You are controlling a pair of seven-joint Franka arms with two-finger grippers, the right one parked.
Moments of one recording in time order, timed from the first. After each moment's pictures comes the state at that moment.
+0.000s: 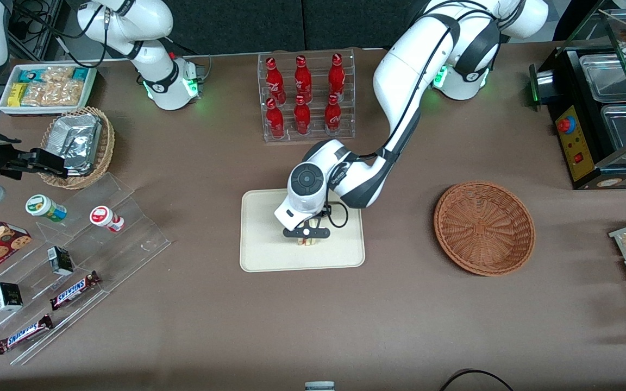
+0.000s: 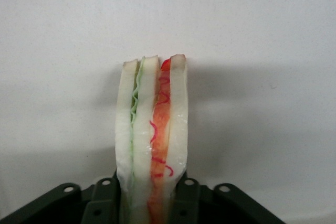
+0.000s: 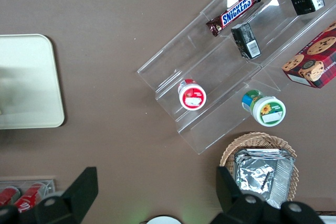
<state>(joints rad) -0.73 0.94 -0.09 -1.19 -0.05 2.10 -0.73</state>
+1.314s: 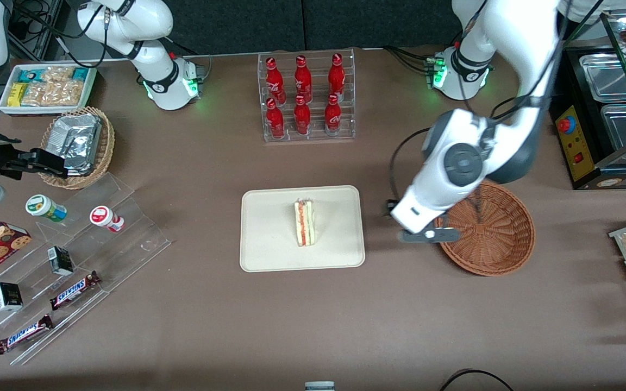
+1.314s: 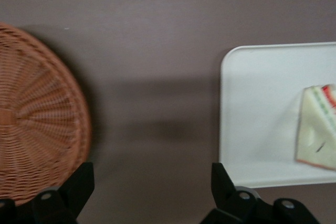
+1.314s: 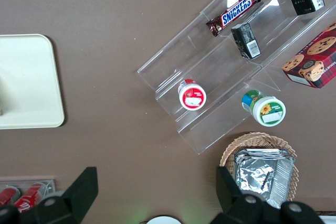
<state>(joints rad) -0.35 0.30 -0.05 -1.79 -0.07 2.03 -0.34</state>
